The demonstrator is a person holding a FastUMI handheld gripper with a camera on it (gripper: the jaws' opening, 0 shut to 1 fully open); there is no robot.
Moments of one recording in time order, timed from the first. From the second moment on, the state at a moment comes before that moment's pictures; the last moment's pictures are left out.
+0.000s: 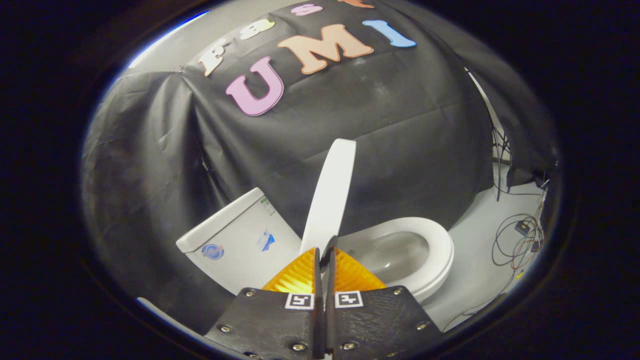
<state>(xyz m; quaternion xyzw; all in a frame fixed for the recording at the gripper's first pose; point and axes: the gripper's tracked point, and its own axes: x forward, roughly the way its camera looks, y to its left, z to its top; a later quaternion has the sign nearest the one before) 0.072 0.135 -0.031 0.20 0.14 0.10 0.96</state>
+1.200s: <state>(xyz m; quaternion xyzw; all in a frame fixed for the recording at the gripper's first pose) 0.067 0.219 0.015 0.10 0.07 0.15 0.98</state>
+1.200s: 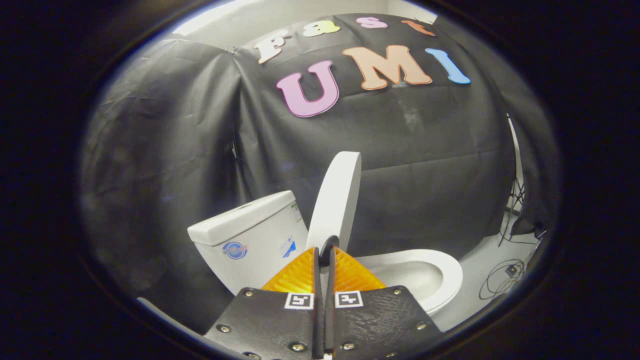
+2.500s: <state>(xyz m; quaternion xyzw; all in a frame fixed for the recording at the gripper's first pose) 0.058 0.307 0.028 0.10 0.06 0.20 0.97</state>
